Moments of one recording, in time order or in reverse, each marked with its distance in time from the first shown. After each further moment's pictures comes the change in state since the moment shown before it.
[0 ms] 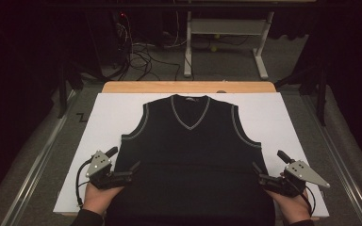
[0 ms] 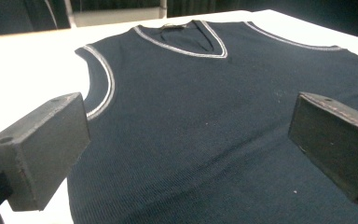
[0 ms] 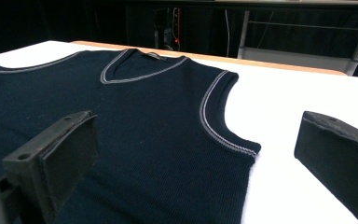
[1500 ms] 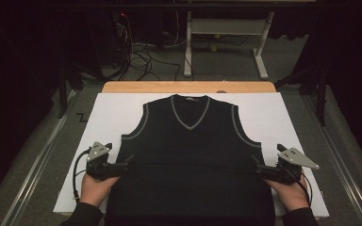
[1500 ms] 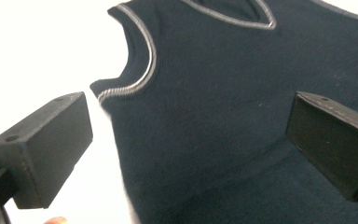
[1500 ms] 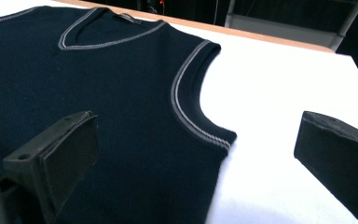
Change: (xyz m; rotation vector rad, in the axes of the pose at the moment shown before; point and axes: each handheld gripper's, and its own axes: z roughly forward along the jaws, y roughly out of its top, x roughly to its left) left arm 0.026 0.008 0.012 0.171 0.103 -0.013; right arm -0.017 0.006 0.028 0.156 -0.065 -0.050
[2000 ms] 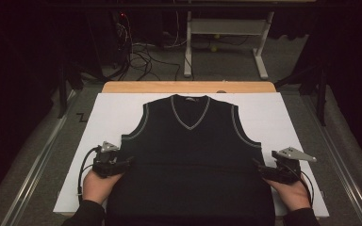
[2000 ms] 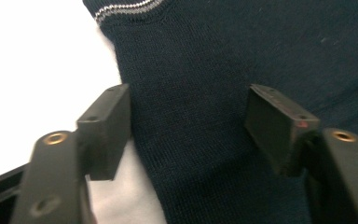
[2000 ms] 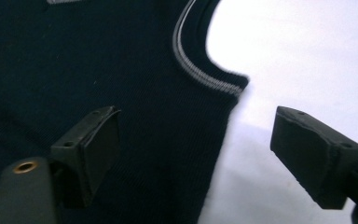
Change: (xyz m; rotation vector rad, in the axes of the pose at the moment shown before) left arm 0.003 -0.001 0.025 0.261 0.051 -0.008; right arm -0.007 -0.005 0.008 0.214 0.059 0.094
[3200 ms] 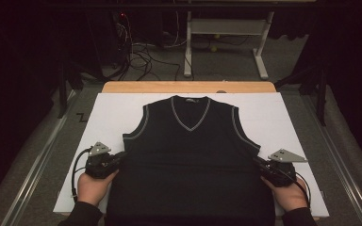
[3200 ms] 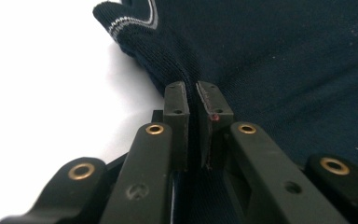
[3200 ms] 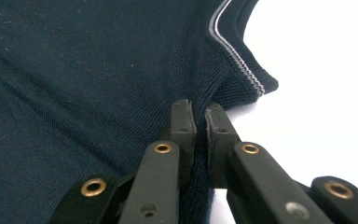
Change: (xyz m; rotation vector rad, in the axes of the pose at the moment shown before) left arm 0.005 -0.004 -0.031 -0.120 -0.117 0.008; right arm 0.018 0.003 -0.005 0.034 0.041 -0.141
